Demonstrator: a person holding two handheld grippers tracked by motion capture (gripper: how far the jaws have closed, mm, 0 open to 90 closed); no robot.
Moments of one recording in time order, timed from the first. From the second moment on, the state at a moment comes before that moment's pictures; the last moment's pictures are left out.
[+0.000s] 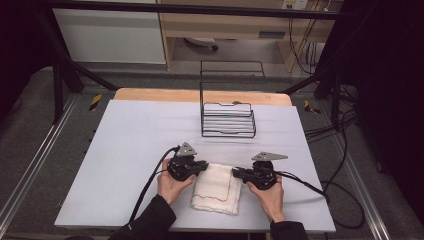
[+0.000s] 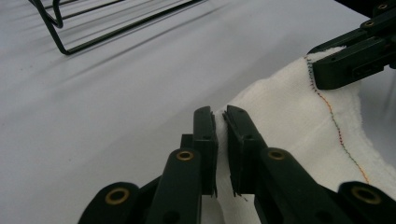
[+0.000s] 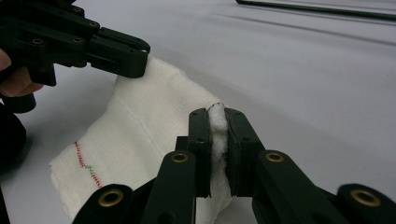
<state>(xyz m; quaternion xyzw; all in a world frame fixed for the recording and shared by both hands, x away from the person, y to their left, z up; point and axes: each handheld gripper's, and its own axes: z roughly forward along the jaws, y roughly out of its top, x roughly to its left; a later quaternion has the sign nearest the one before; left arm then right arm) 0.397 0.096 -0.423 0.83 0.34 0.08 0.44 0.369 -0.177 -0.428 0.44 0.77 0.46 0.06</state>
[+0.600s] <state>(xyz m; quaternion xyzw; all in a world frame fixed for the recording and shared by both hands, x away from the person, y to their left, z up) 0.384 0.106 -0.401 0.81 0.33 0.10 0.48 0.359 -0.175 -0.406 0.41 0.77 0.48 0.11</state>
